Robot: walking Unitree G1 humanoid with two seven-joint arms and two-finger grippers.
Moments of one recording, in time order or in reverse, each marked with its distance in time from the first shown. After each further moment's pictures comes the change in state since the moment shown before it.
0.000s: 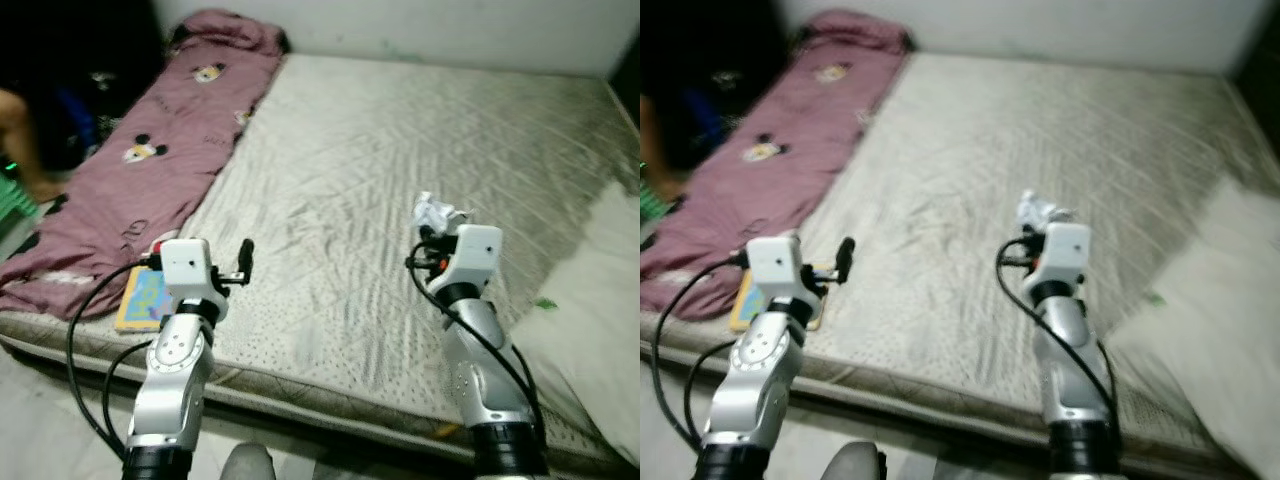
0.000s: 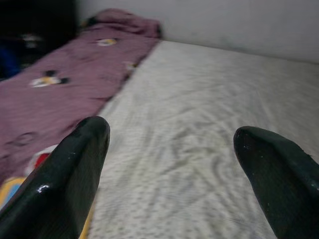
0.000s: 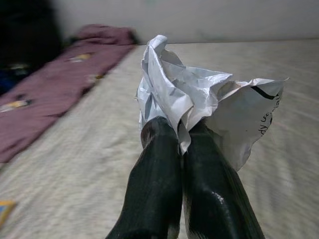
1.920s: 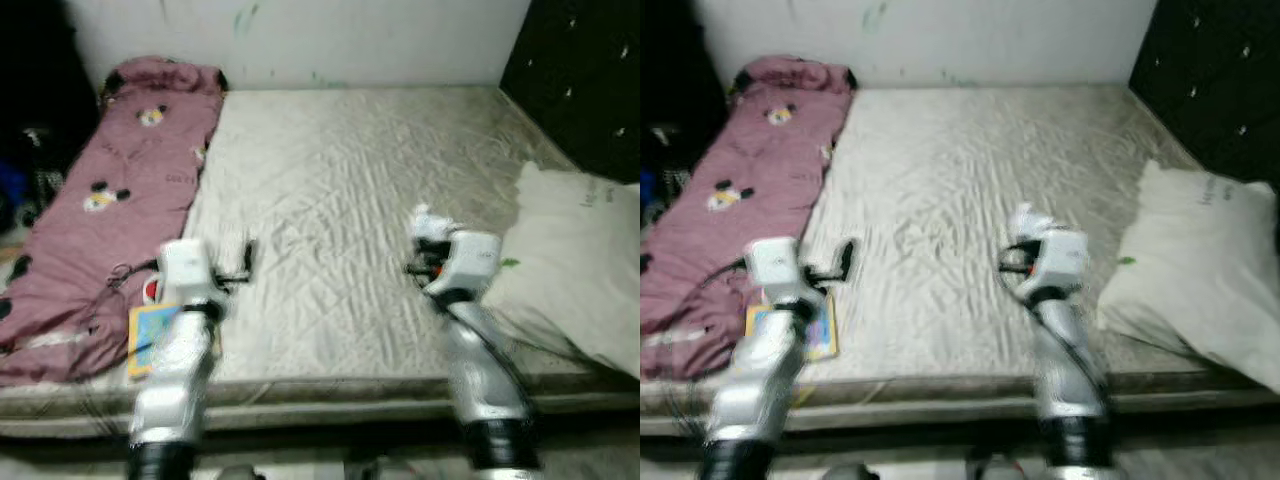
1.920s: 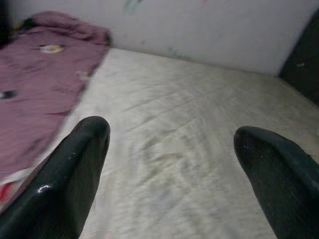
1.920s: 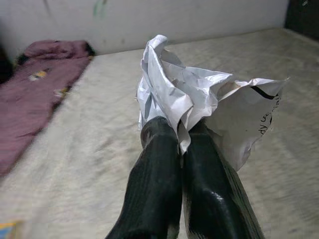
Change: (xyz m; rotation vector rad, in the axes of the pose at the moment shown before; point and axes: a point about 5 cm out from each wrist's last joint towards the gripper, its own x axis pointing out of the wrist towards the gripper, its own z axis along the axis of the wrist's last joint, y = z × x) left arm 0.003 0.003 -0.007 -0.083 0.029 0.019; right arm 0.002 0.003 -0.015 0.060 0.077 -0.002
